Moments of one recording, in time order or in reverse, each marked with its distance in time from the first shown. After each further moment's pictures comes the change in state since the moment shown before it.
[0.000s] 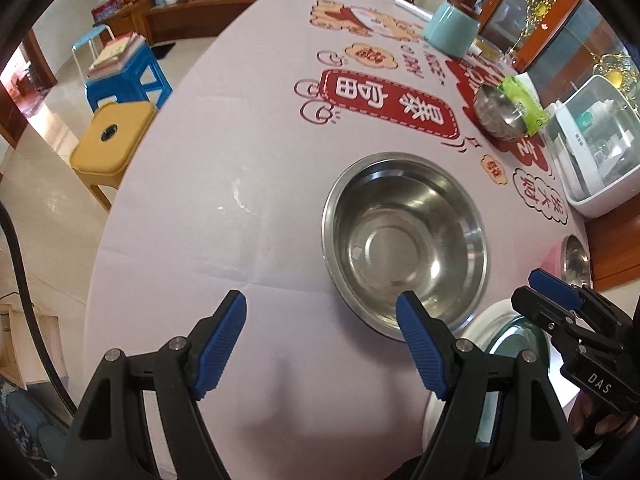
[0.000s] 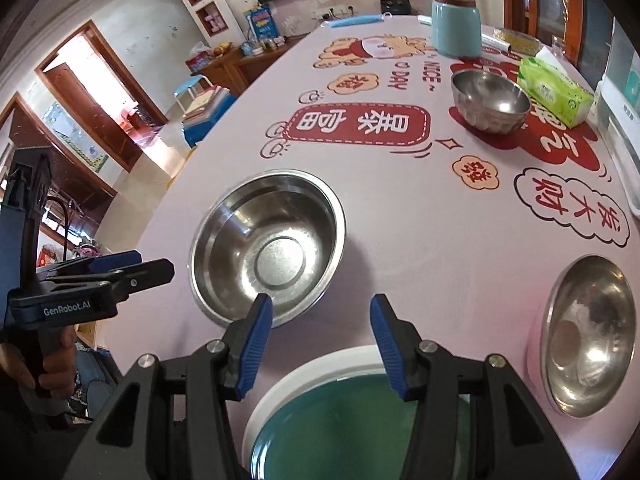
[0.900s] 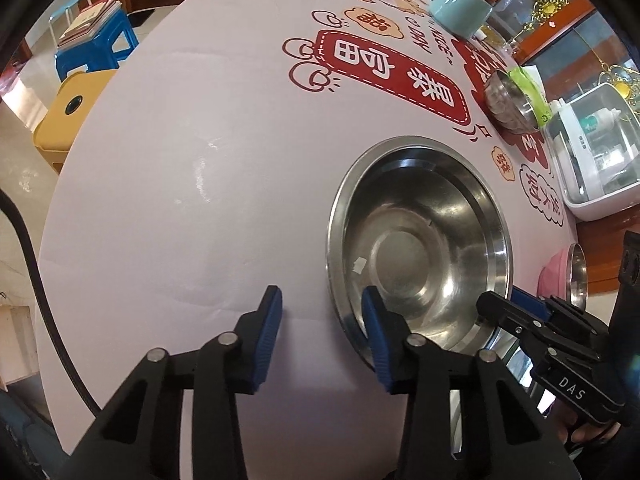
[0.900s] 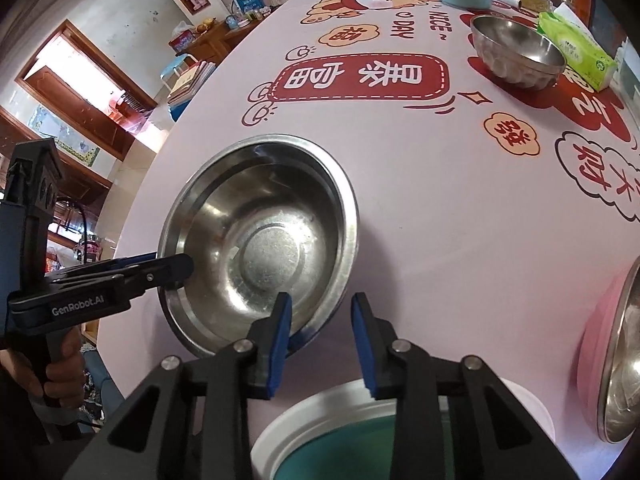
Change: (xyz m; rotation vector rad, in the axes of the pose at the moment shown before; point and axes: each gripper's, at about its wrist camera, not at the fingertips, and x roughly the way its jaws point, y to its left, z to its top) left arm 0.057 0.011 0.019 -0.024 0.094 -0.113; right arm 0.054 -0.004 0.010 0.052 0.115 0.027
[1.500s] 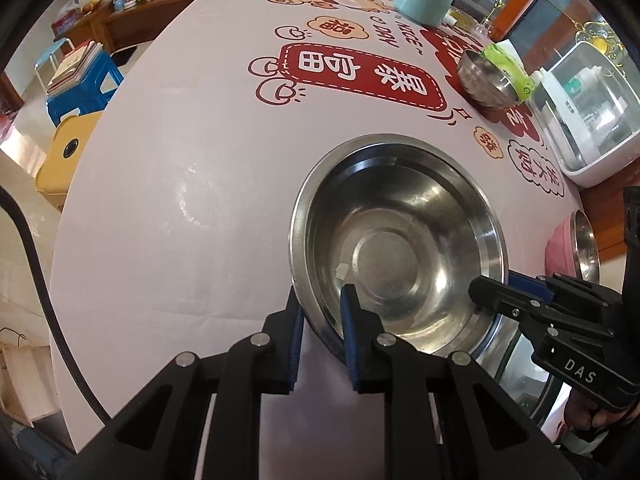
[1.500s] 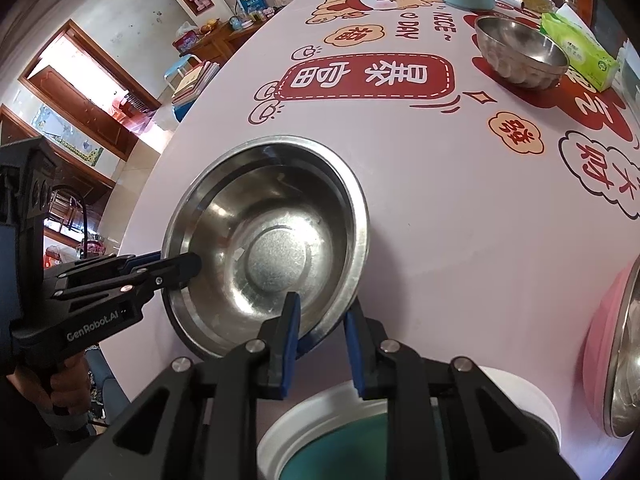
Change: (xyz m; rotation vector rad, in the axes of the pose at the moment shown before) left arm -0.009 -0.025 -0.010 0.140 -0.054 0.058; right arm -0.002 0.003 -0.002 -0.002 -0.005 0.002
